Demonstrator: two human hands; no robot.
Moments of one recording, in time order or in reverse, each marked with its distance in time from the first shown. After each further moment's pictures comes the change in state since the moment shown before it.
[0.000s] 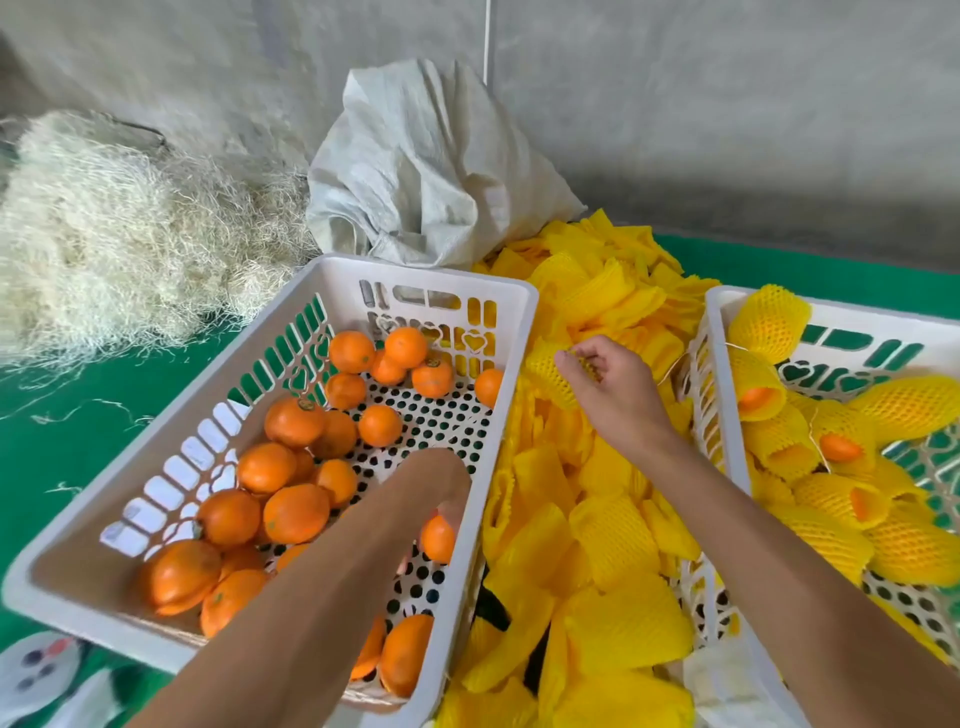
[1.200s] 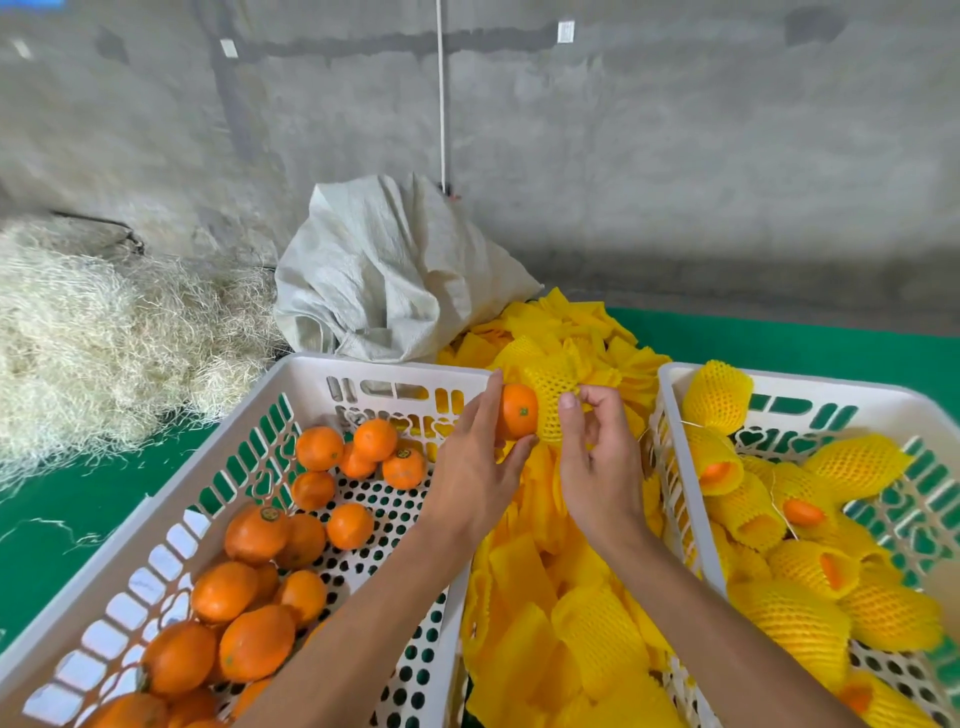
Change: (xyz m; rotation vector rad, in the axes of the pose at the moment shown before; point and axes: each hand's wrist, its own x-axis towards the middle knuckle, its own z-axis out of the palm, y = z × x) left_hand -0.033 0.054 -0.035 -0.506 1.267 0.905; right_hand -0.006 -0.034 -0.004 0.105 0.389 -0.209
